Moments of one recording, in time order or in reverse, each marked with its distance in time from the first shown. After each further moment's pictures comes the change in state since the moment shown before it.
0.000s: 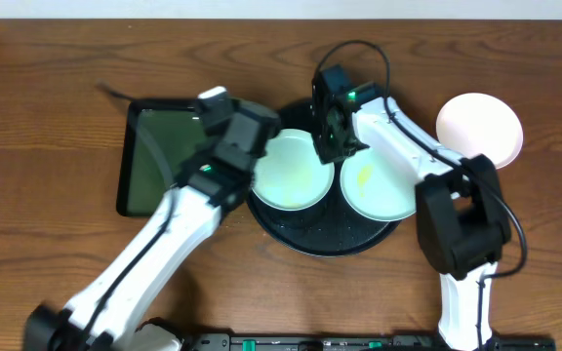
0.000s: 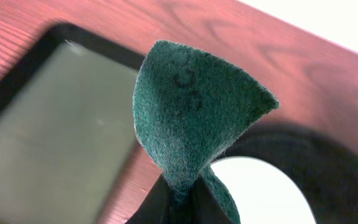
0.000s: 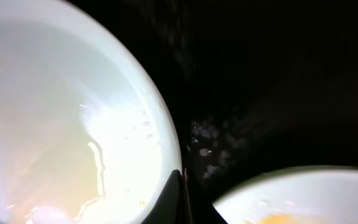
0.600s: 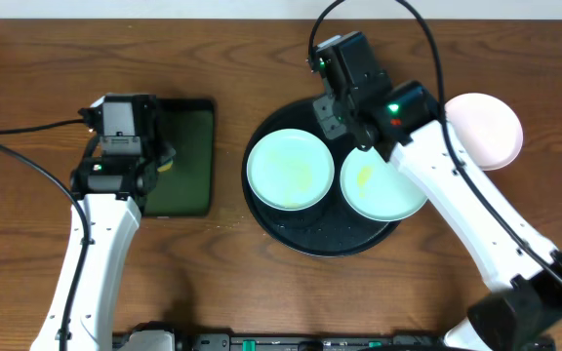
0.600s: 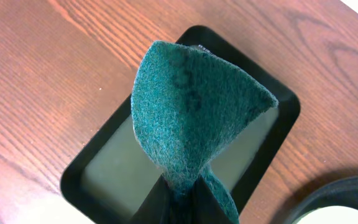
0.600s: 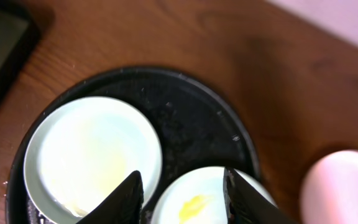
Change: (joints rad) left arm 0.488 -0.101 0.000 -0.175 0.248 0.164; right arm 0.097 -0.361 0.059 0.002 0.229 -0.093
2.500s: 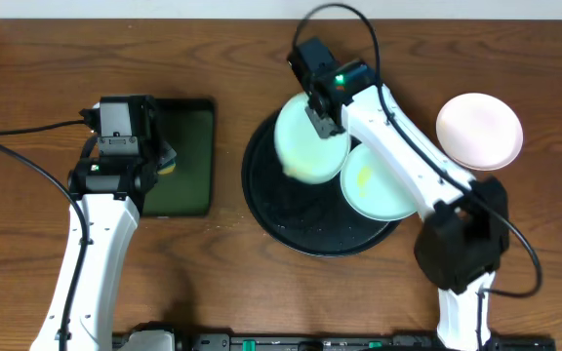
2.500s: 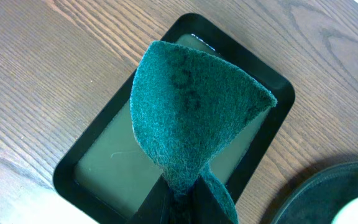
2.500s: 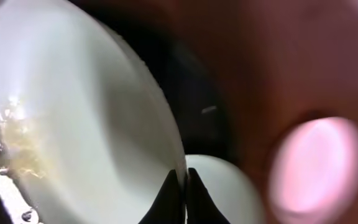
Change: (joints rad) left arm 0.008 0.000 0.000 -0.010 0.047 0.015; right arm 0.019 0.310 0.225 -0.195 0.256 -0.023
